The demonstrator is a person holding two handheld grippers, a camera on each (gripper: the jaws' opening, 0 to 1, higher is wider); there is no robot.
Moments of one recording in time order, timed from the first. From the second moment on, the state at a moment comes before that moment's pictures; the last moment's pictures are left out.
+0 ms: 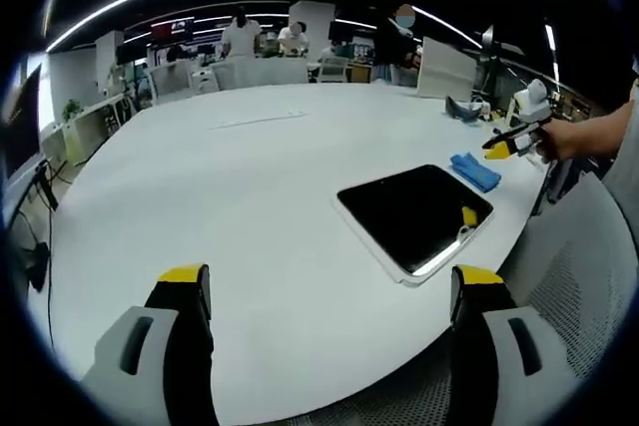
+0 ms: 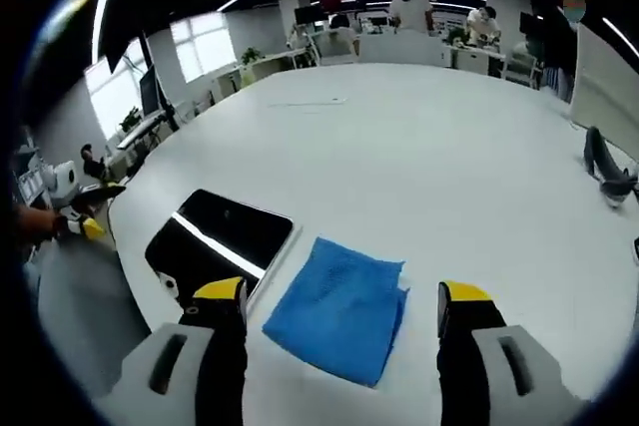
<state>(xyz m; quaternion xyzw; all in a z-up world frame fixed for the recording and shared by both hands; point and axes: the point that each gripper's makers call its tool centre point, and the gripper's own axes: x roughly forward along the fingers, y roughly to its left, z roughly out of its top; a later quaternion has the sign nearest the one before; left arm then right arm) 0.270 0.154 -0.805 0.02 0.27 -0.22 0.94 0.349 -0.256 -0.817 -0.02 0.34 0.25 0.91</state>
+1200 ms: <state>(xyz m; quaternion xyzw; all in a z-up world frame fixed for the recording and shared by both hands) 0.264 0.144 -0.794 0.02 0.25 -0.24 0.94 0.292 -0.267 -0.816 -0.06 0.30 0.32 0.90</state>
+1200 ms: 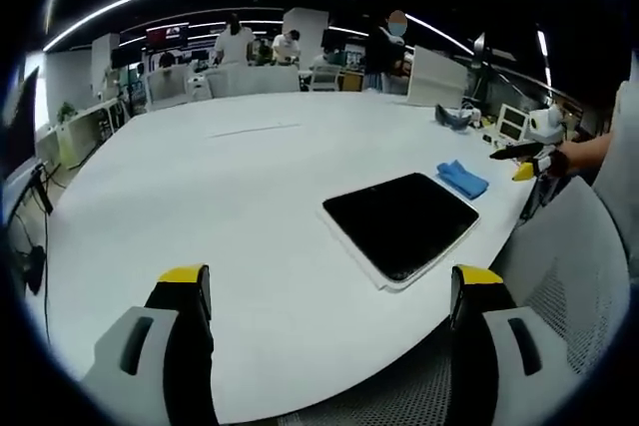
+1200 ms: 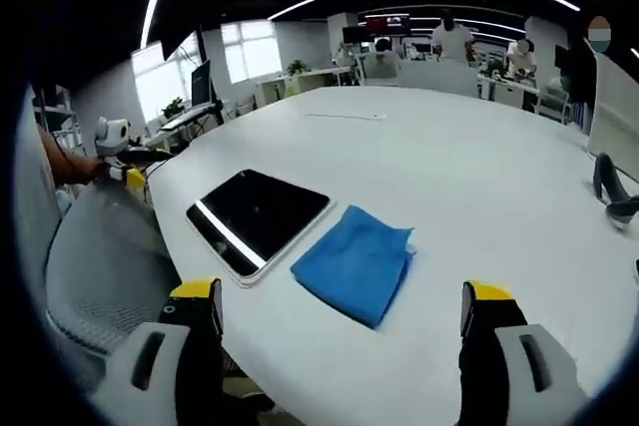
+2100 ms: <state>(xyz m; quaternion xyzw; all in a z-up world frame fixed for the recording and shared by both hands) 0.262 0.143 -0.802 0.02 0.27 -0.24 0.93 0.300 -0.283 -0.814 -0.03 0.30 0.26 0.92</state>
